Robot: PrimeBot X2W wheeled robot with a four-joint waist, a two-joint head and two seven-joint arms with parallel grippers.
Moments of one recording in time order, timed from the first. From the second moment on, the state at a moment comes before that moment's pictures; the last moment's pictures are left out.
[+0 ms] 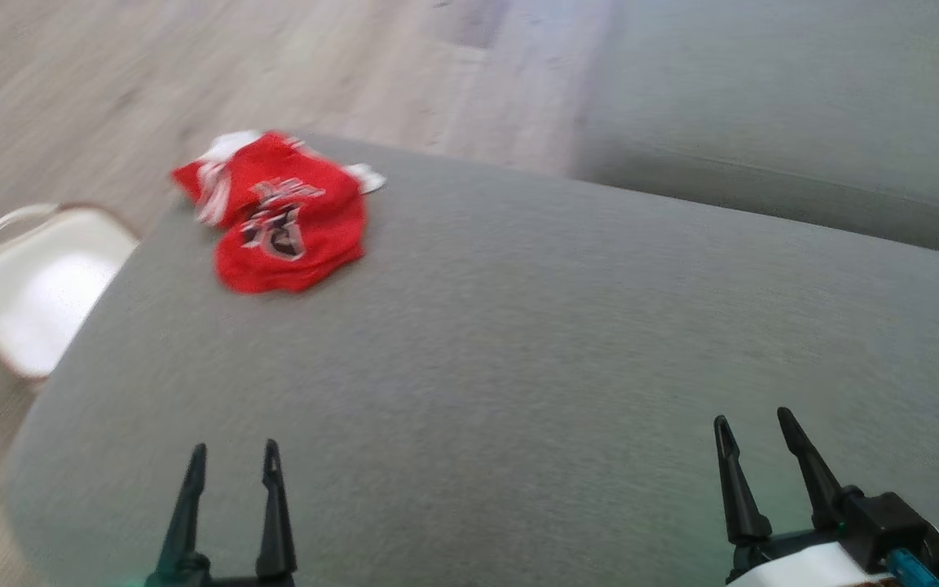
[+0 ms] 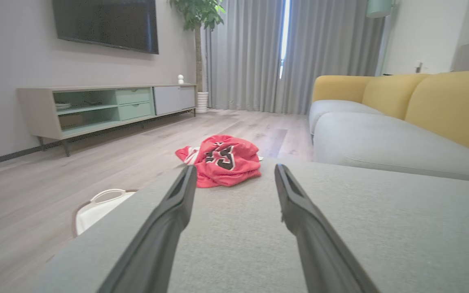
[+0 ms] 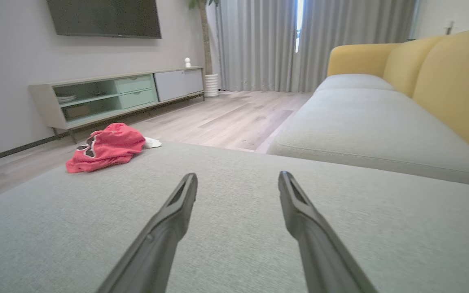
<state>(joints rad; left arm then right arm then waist) 0.22 0.05 -0.15 0.02 -0.08 0.11 -0.26 0.17 -0.04 0.08 0.16 0.11 0.12 -0.25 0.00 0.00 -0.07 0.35</state>
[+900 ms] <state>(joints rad) -0.93 0.18 0.00 0.63 -0.12 0.00 -0.05 -0.05 -0.31 0.10 0.06 -0.02 0.12 -0.25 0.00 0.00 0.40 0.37</state>
